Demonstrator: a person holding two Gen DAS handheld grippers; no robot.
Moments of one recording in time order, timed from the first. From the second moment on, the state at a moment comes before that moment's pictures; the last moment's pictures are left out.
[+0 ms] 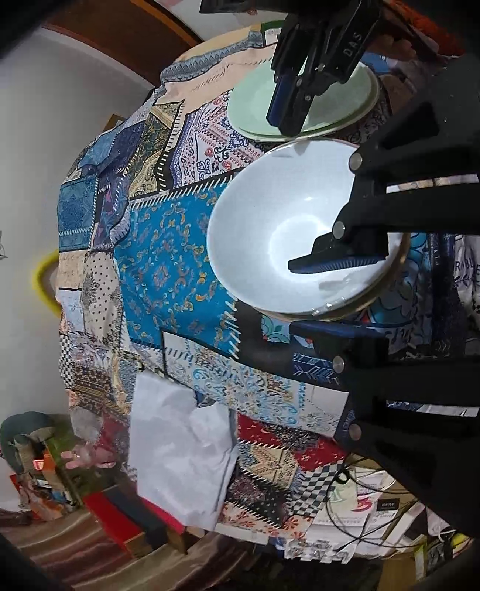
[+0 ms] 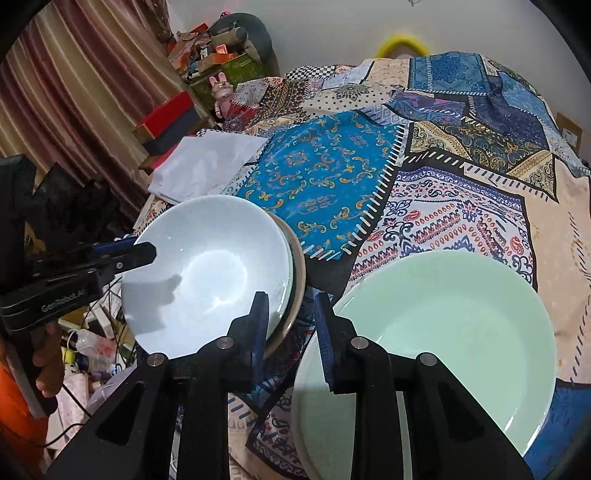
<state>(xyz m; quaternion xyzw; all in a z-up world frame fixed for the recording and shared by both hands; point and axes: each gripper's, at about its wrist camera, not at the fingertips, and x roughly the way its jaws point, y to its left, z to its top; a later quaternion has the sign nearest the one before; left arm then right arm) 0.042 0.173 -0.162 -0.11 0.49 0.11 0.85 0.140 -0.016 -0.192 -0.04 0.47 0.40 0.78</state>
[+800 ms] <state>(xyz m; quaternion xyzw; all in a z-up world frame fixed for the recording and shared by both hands) 0.044 0.183 -0.225 -0.20 0.54 0.05 0.81 0.147 0.019 -0.218 -0.07 0.50 0.39 0.77</state>
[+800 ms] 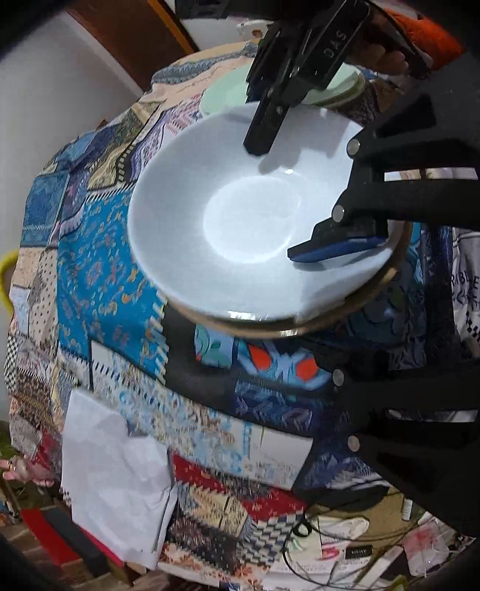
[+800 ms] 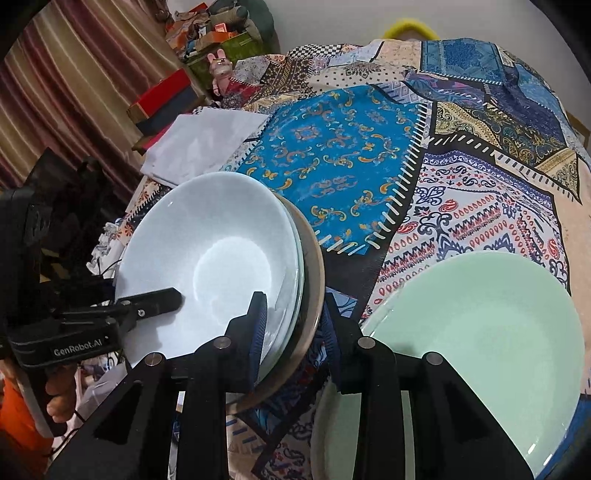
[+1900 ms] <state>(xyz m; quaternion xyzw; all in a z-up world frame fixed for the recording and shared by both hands) 0.052 0.138 -0.155 -0.14 0.49 0.07 0.85 0.144 -0.018 -0.172 -0.02 0.45 0.37 0.81</state>
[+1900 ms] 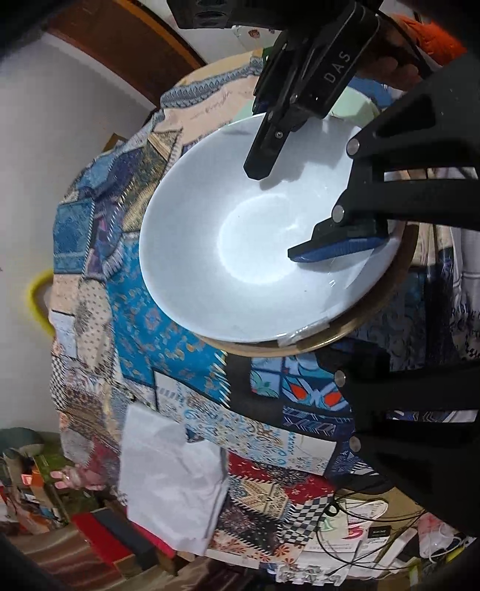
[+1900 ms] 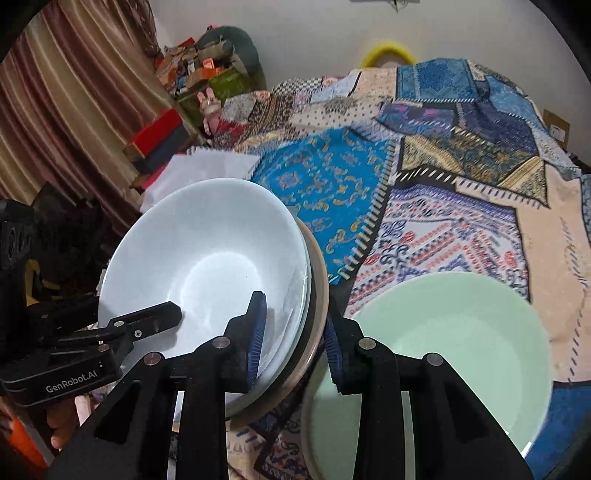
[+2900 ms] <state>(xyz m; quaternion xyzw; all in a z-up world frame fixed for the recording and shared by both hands) 0.086 0.022 -0.123 -0.11 0.48 -0.03 0.87 0.141 -0.140 -0.135 0.01 0.41 0.29 0.87</state>
